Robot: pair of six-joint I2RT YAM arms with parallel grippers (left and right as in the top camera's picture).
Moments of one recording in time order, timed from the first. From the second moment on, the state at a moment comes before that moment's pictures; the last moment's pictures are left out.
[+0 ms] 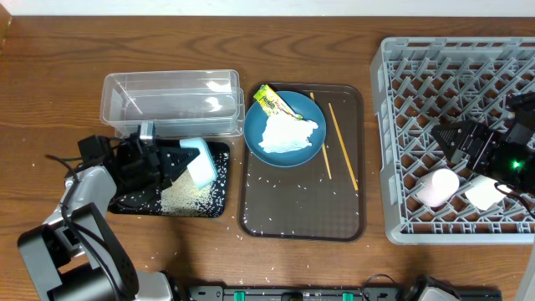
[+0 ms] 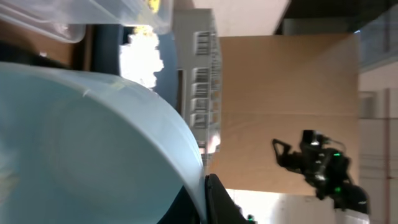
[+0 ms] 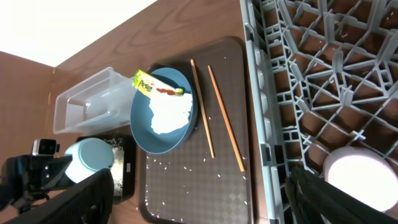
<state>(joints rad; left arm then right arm) 0.44 1.61 0.76 -0.63 1.45 -0.07 -0.44 1.15 1.37 -1.23 -0.70 0.04</state>
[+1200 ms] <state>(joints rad) -0.24 1.13 0.91 -0.67 0.85 -0.40 -0.44 1.15 1.37 -1.24 -0.70 0.04</state>
